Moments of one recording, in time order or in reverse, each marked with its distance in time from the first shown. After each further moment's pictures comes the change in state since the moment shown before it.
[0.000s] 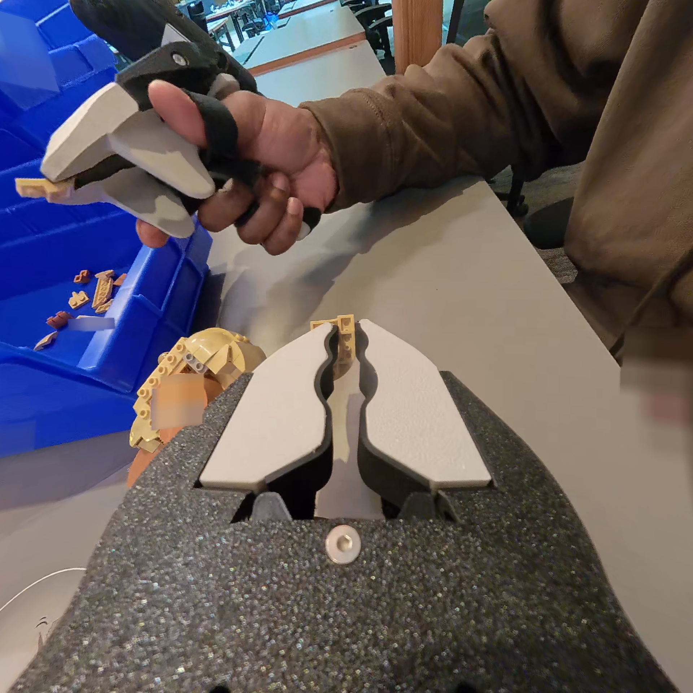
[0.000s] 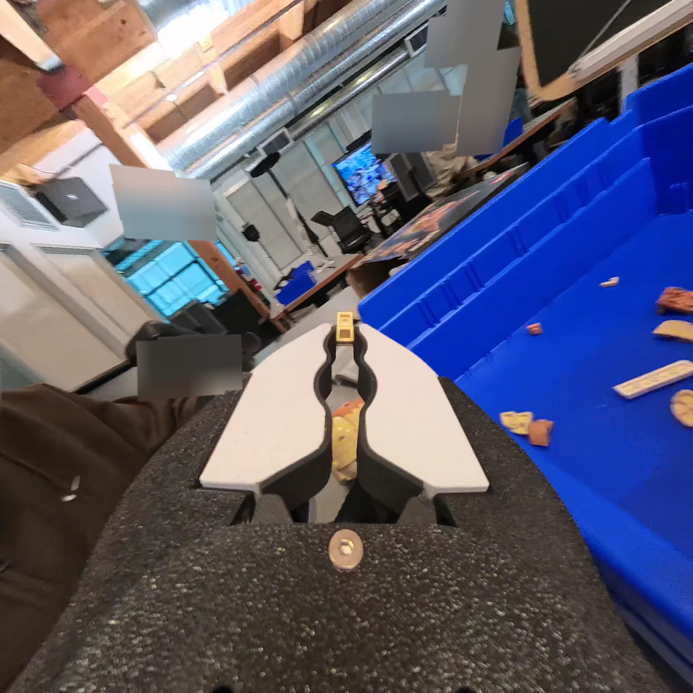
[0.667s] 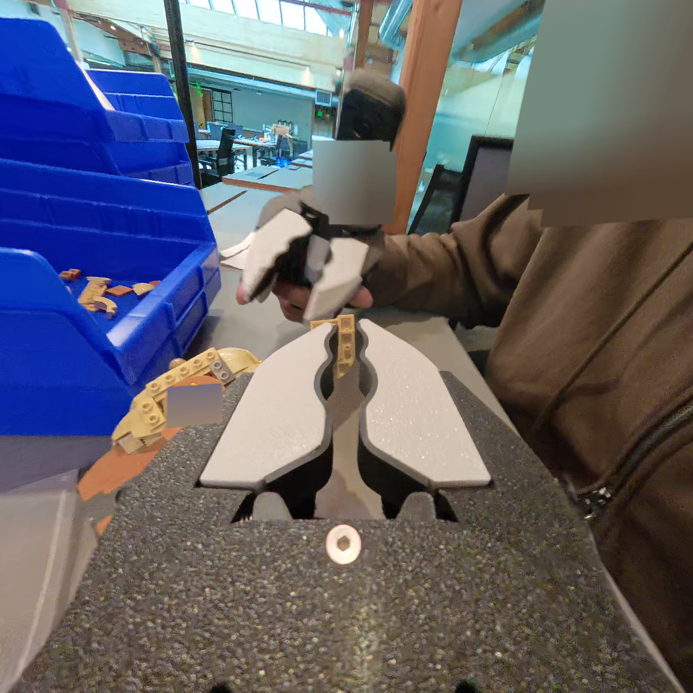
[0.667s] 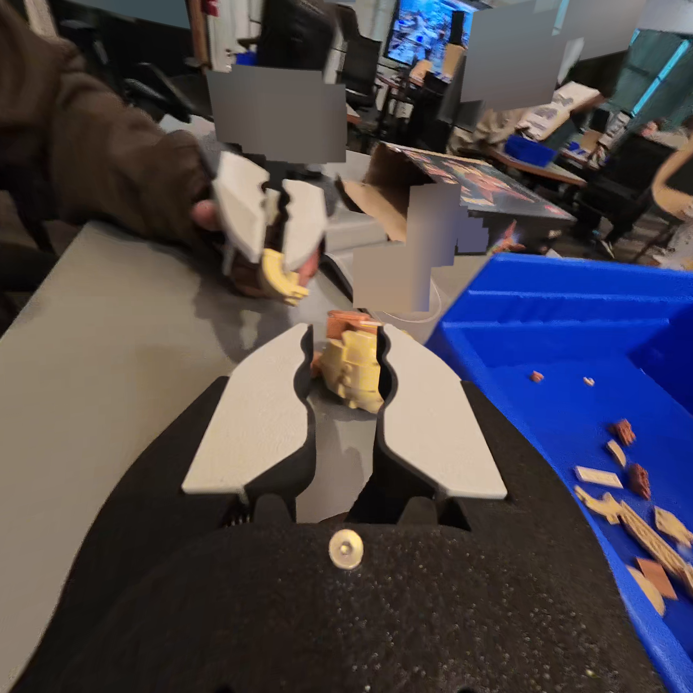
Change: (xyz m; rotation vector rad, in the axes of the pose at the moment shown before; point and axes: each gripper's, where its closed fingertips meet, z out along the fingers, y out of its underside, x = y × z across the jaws) left arm -0.025 -0.031 -0.024 0.341 0.062 -0.356; right arm -0.036 0.082 0.004 -0.367 0.010 -0.836
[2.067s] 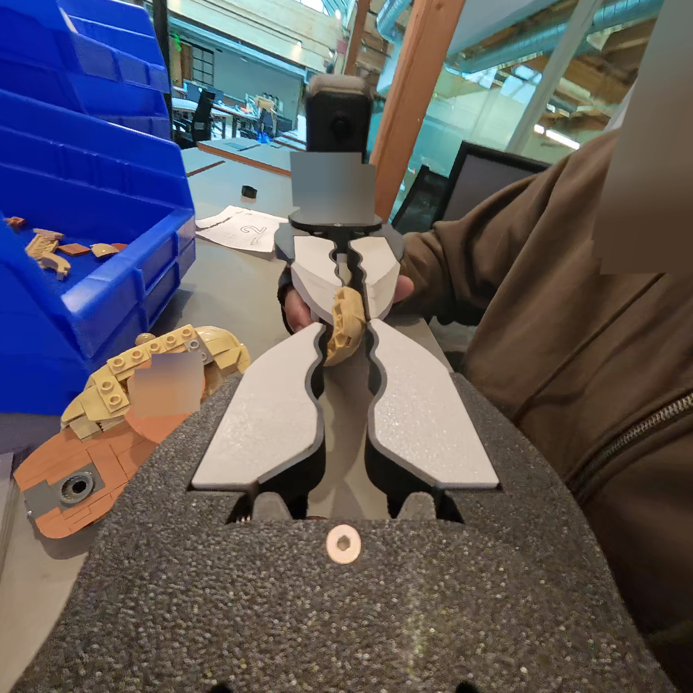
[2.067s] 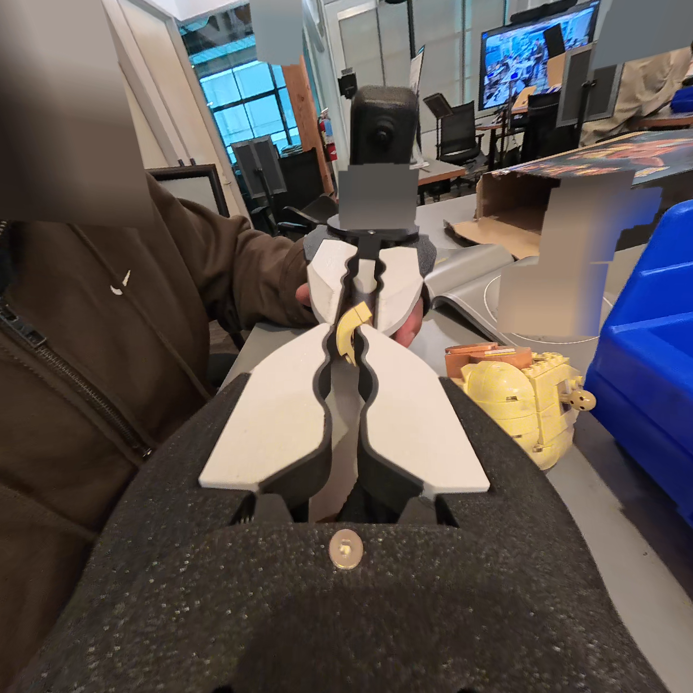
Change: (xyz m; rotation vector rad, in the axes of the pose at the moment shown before) left arm 0.002 0.010 0.005 -0.032 0.045 -0.129; right arm -0.050 -0.022 0.011 0.204 -0.321 0.412
